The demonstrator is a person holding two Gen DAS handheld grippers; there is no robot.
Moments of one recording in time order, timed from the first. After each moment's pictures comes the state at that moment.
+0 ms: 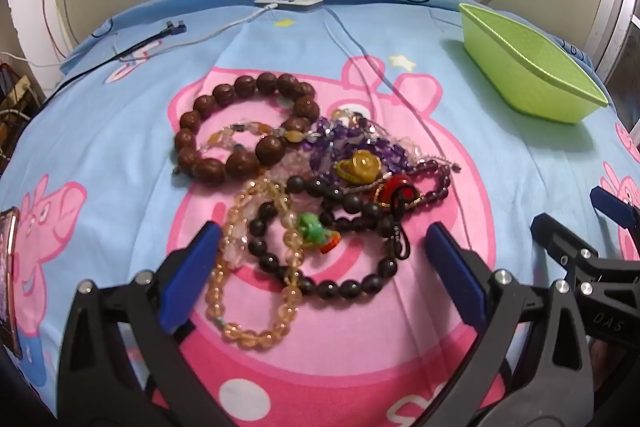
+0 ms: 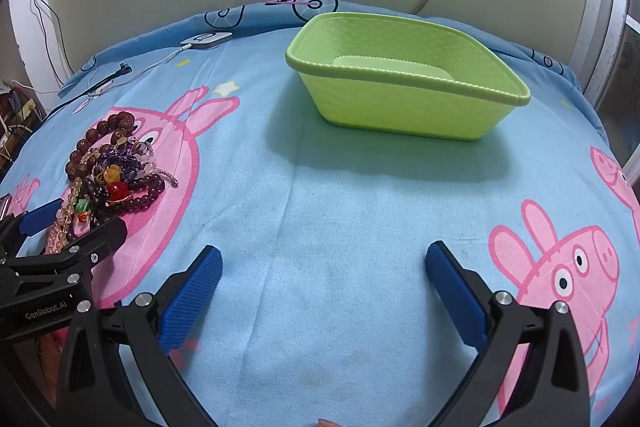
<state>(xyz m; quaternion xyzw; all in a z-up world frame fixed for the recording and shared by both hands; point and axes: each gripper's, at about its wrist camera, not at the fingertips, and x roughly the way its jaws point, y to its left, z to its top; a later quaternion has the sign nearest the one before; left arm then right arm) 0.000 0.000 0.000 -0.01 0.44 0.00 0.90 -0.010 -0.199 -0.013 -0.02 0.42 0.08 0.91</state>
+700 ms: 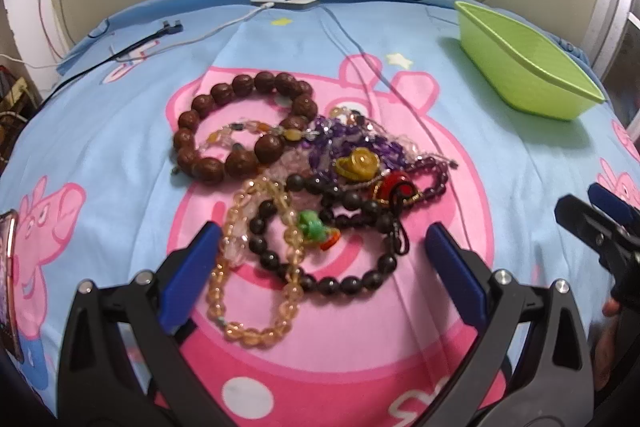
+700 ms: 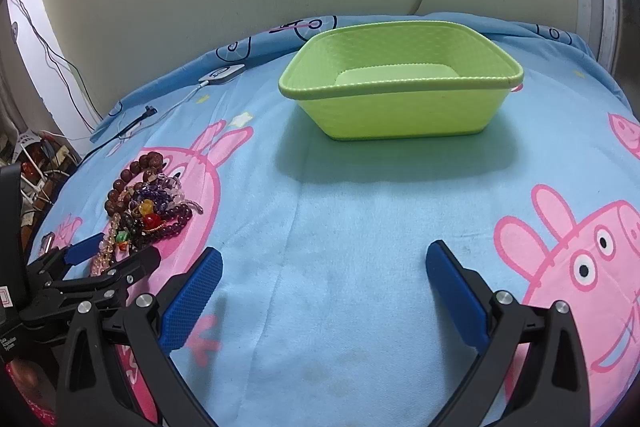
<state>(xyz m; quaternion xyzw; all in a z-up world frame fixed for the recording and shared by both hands) -0.005 0.002 0.001 0.00 0.44 -0.01 0.90 -0.015 -0.227 -0.010 0.07 0.40 0.13 0.91</state>
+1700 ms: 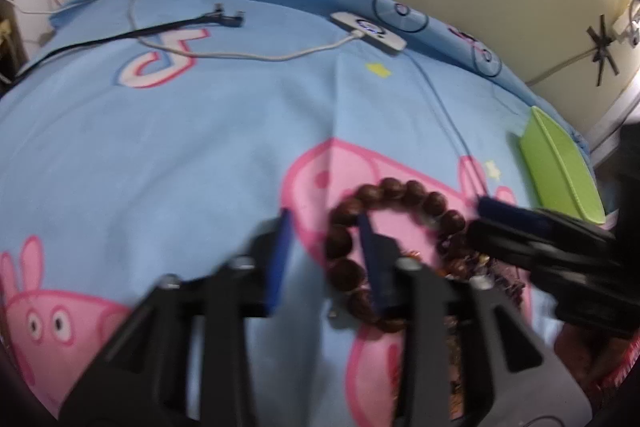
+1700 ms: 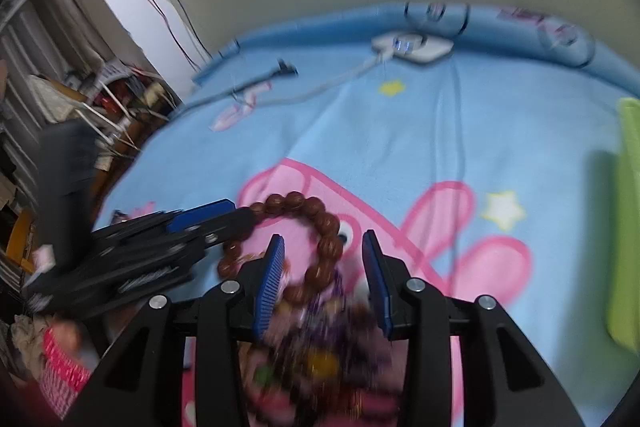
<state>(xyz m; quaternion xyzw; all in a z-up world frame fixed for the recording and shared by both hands) 0.065 0.129 0.014 -0.15 0.45 -0.04 0.88 0.104 -0.045 0.006 0.01 0.47 0.36 0.81</state>
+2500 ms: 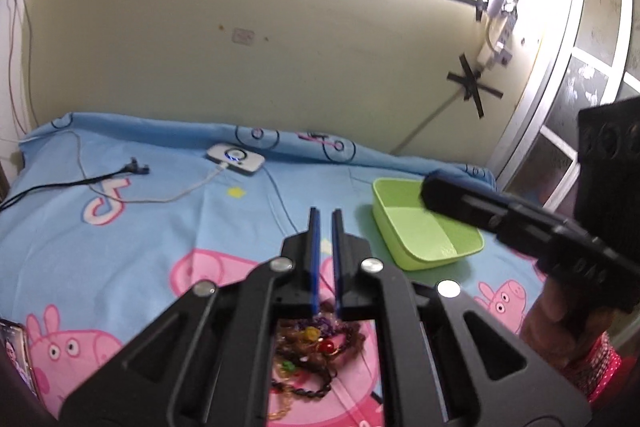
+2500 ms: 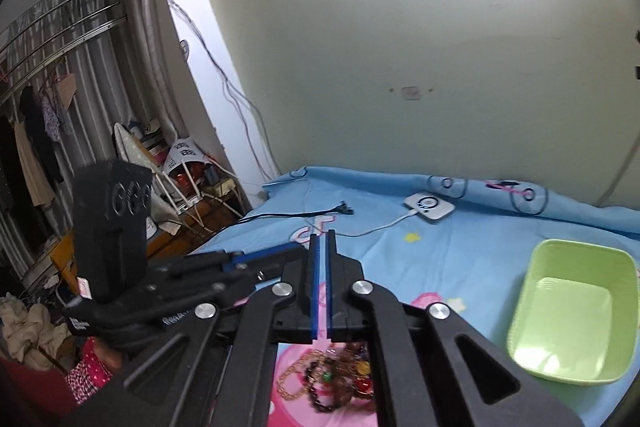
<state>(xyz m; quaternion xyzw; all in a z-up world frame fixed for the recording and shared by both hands) 0.005 0.036 0.153 -0.09 0.30 -0.13 0.94 0.019 -0.148 0.158 0.06 0.25 0.42 0.87</state>
